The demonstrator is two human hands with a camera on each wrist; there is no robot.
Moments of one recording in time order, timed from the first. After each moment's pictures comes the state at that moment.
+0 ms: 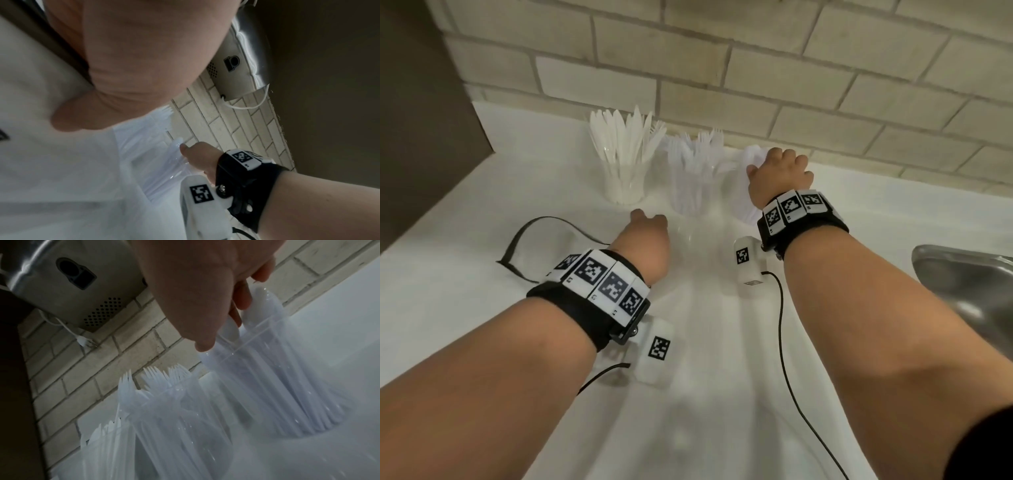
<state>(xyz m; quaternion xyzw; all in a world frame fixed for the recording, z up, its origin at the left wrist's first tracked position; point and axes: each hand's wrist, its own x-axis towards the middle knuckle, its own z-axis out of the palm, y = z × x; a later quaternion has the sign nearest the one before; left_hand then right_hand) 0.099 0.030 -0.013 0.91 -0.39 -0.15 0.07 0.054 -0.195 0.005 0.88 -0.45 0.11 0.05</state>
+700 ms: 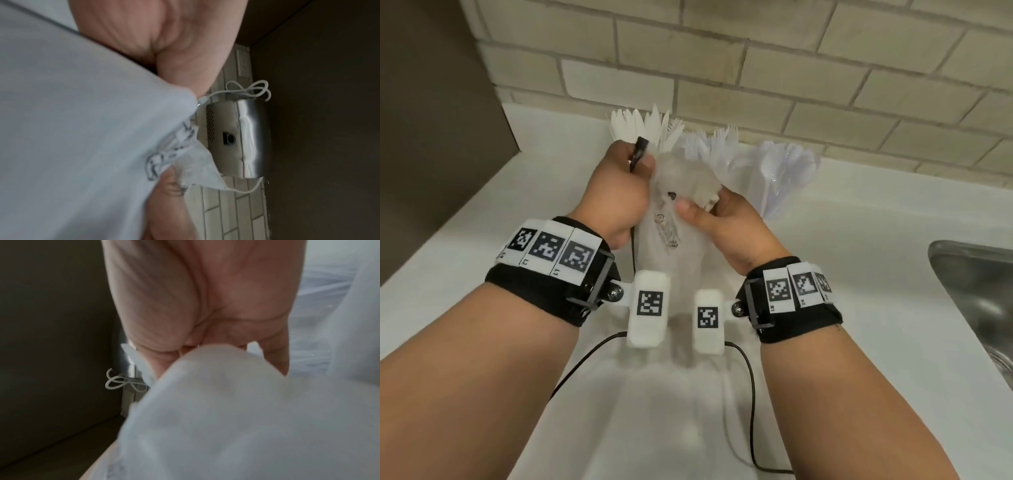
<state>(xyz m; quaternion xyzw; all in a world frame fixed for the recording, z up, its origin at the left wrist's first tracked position) 0.122 0.063 0.028 0.73 -0.21 -0.12 0.64 0.013 -0.049 0.004 0.72 -0.15 0.15 -0.66</state>
